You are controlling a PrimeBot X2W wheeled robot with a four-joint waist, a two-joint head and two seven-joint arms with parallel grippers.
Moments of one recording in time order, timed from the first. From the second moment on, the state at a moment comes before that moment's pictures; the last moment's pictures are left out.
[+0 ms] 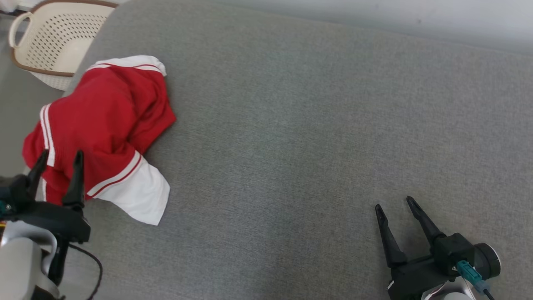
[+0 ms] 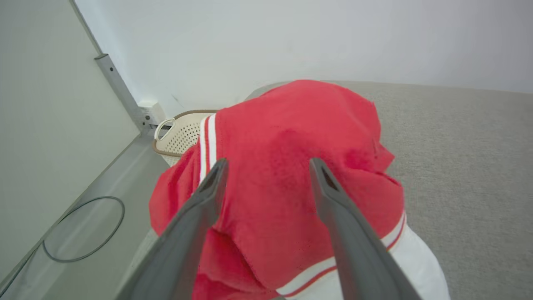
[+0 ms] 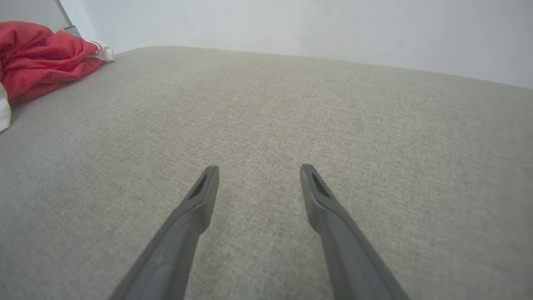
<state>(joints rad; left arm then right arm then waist) -0.62 0.30 0.00 0.62 -0.19 -0.13 -0.26 -0.15 -0.20 0.28 0.21 0.07 0.13 -0.26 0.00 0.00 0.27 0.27</state>
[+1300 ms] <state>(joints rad) -1.01 0.51 -0.66 1.00 -0.72 -0.13 0.02 -0.25 -0.18 0.29 0.22 0.08 0.14 -0.28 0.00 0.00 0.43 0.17</state>
